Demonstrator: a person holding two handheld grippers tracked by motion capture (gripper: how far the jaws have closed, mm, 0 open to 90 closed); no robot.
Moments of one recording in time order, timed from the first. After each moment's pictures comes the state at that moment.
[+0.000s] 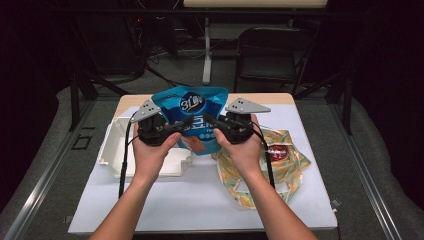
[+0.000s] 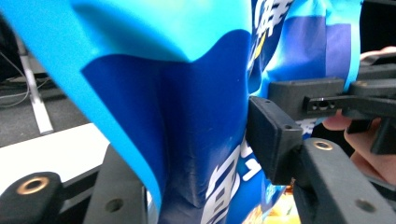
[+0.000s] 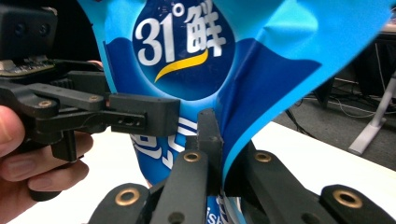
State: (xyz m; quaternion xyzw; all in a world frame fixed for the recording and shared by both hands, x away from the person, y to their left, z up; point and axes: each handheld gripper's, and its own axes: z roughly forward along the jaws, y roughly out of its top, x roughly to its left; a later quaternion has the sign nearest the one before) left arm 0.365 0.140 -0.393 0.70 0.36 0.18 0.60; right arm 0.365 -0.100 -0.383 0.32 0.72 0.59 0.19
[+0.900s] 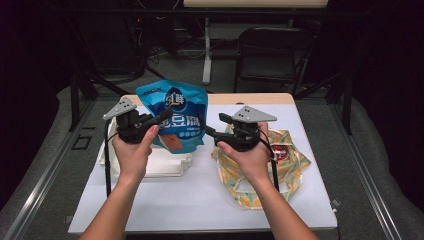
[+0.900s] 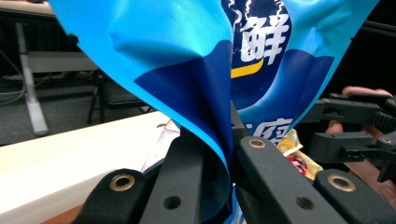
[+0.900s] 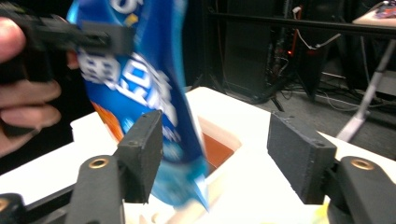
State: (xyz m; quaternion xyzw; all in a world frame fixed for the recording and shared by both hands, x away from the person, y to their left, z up) left arm 0.364 0.191 -0.384 0.68 0.37 0.17 0.62; right arm 0.353 -0.121 -0.399 0.33 0.73 0.57 0.21
